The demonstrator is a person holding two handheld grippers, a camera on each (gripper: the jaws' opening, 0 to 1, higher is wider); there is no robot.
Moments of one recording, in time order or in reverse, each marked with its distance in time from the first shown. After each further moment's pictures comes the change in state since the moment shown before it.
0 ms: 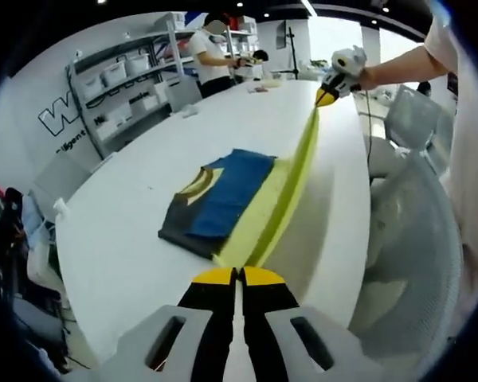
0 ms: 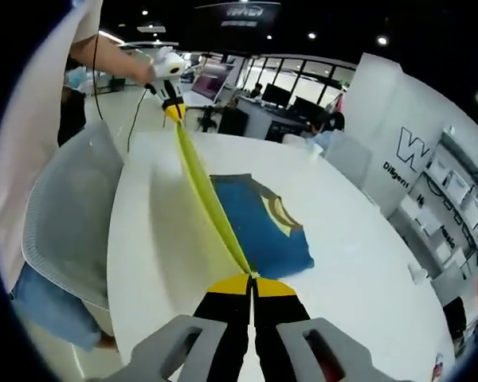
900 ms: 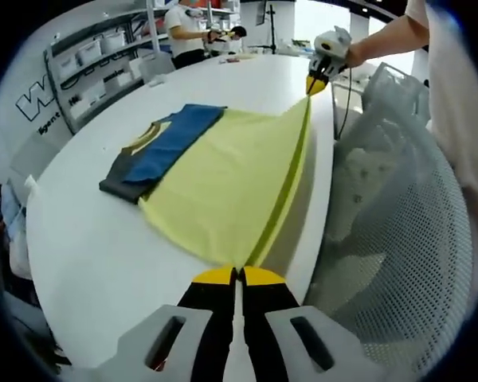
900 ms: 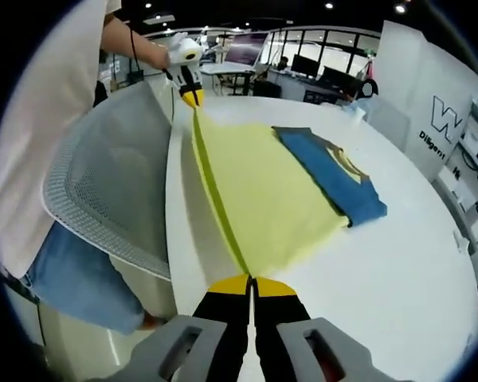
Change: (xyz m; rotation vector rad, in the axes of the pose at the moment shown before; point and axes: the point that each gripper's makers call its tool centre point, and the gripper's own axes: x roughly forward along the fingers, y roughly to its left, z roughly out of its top) left arm 0.023 -0.100 -0.096 0.013 0.134 -0.138; right arm 0.001 0.122 -0.084 0.050 0.154 0.222
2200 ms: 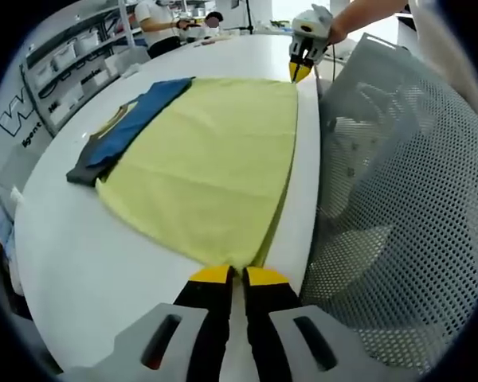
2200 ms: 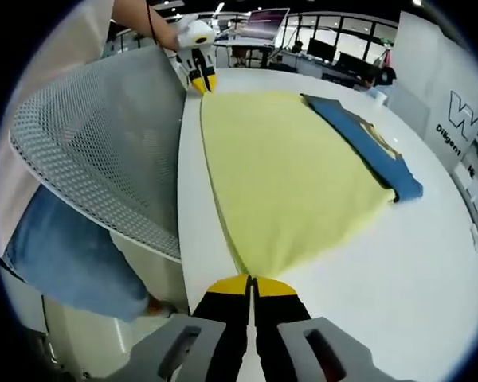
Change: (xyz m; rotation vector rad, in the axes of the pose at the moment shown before) left arm 0.049 -0.032 -0.048 0.095 0.085 -0.052; right arm 0.051 0.046 -0.048 -0.042 0.107 0.071
